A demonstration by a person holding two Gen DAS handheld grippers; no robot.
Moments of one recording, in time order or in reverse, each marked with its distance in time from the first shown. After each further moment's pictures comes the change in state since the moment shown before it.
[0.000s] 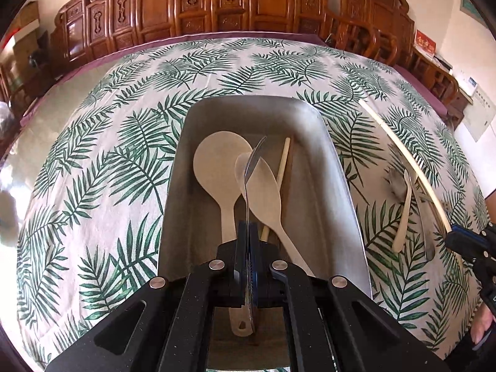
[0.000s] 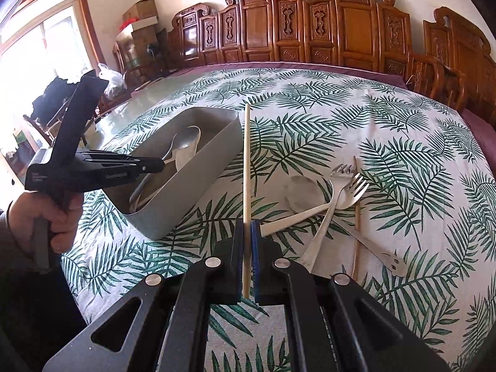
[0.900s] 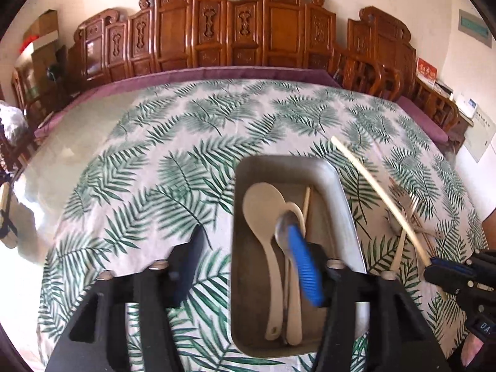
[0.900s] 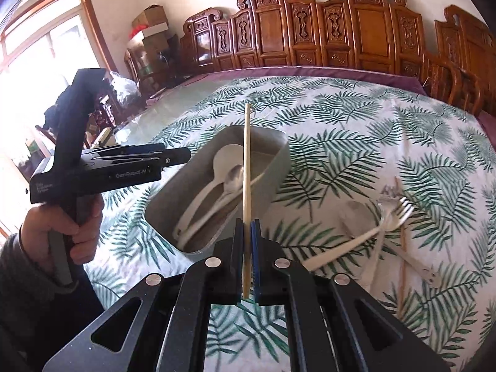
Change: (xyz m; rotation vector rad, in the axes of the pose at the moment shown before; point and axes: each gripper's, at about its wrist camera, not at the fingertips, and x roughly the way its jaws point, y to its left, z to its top) left arm -0.053 0.036 0.017 -0.029 -0.166 0.035; right arm 0.003 0.051 0.034 0.035 -0.010 0.086
